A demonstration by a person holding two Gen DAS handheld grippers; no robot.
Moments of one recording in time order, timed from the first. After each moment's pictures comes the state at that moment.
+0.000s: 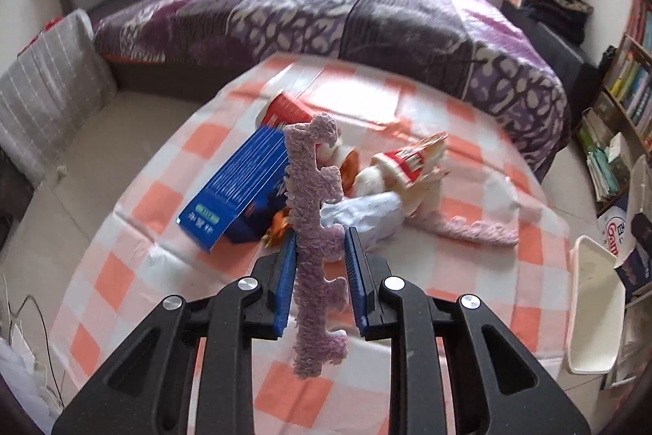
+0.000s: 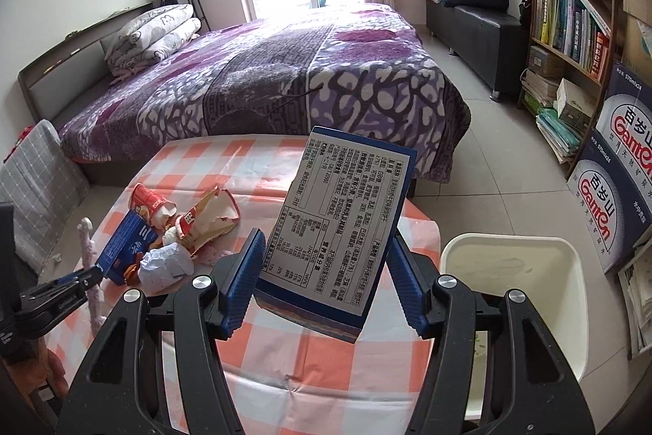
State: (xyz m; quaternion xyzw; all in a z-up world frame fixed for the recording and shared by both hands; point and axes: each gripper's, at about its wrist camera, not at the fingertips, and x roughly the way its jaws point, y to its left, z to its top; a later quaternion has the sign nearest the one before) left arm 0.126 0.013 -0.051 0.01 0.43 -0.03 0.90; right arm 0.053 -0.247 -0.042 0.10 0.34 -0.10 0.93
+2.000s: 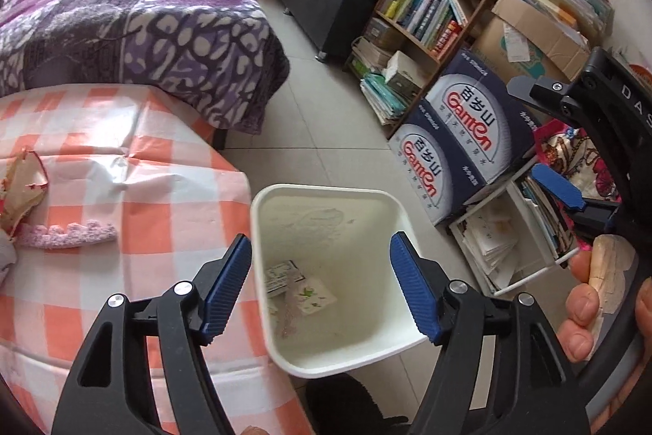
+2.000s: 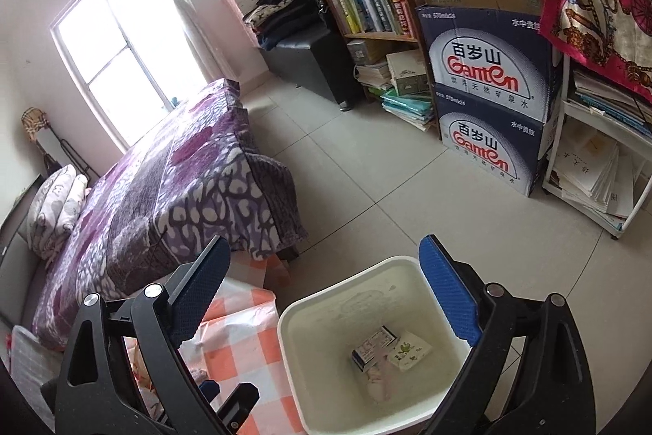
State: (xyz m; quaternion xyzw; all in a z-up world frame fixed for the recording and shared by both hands) left arm 0.069 -0.244 -0.048 -0.01 0.45 -0.38 0.81; right arm -0.036 -0.422 -0.002 0.29 0.24 -0.29 0.88
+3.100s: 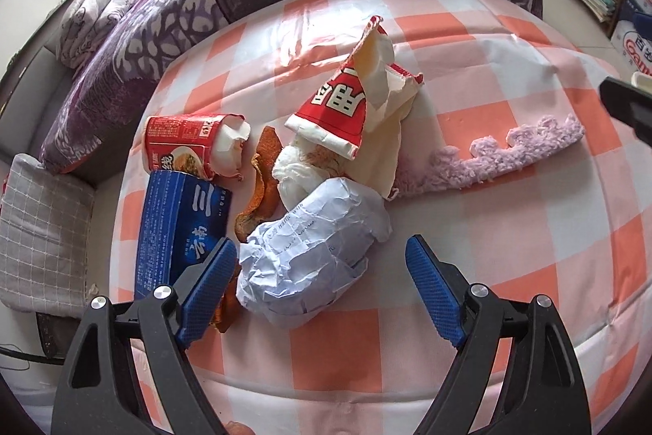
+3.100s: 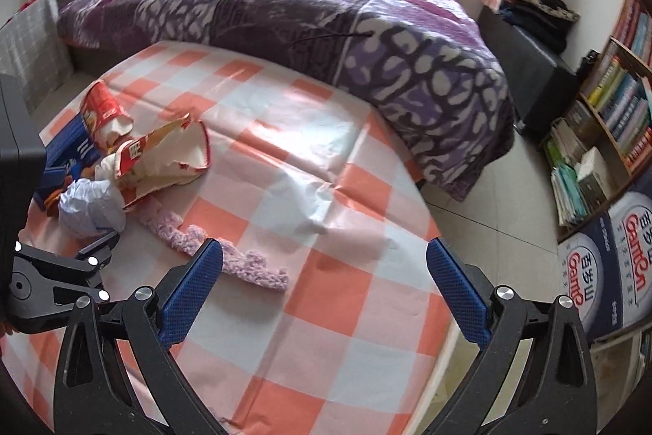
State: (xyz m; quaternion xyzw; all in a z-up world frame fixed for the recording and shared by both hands) left arm 0.198 -0.056 -0.154 0.26 0.50 -0.11 0.82; right arm 0.158 -0.206 -0.117 -0.10 0.44 -0.01 0.89
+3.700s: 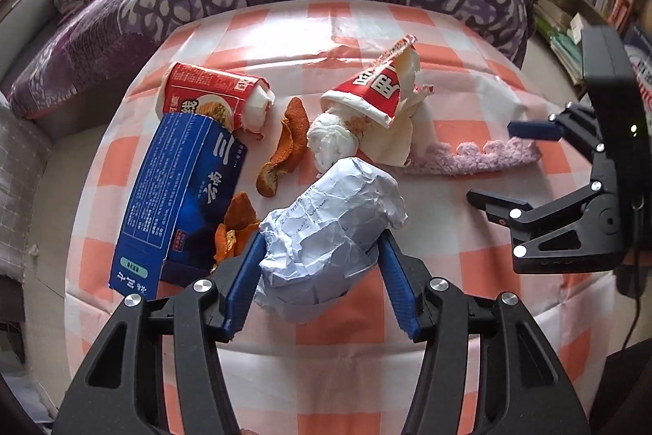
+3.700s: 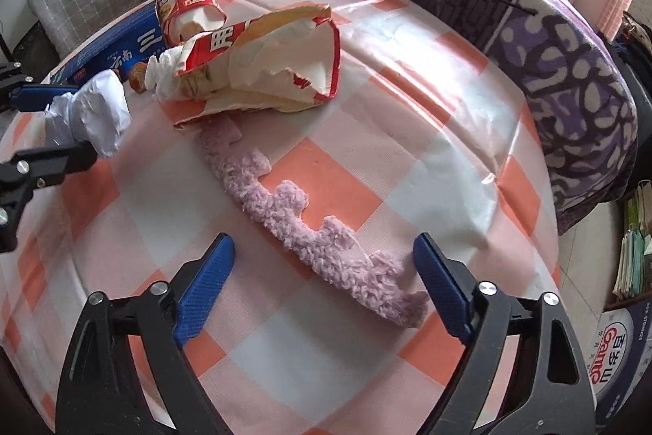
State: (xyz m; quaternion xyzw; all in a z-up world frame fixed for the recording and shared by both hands) left arm 0.179 0.006 -0.124 0.12 0.51 -0.15 0.84; right arm 0.185 -0.161 -0.177 -0.11 0.50 0.13 0.85
